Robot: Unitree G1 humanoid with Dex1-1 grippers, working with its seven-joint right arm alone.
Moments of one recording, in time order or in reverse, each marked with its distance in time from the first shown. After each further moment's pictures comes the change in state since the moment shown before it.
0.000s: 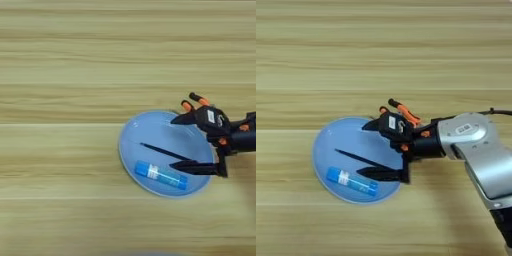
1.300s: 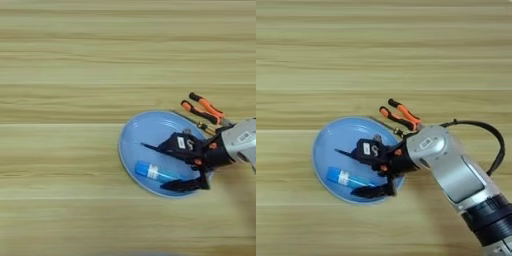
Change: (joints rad) arm -0.051 0.071 0.235 0.194 -0.220 -0.157 -0.015
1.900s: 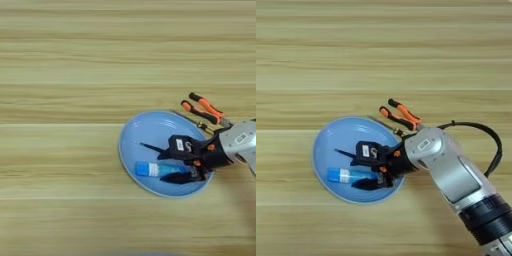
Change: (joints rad) arm -0.003 0.014 0.010 0.025 -0.024 -0.025 0.001
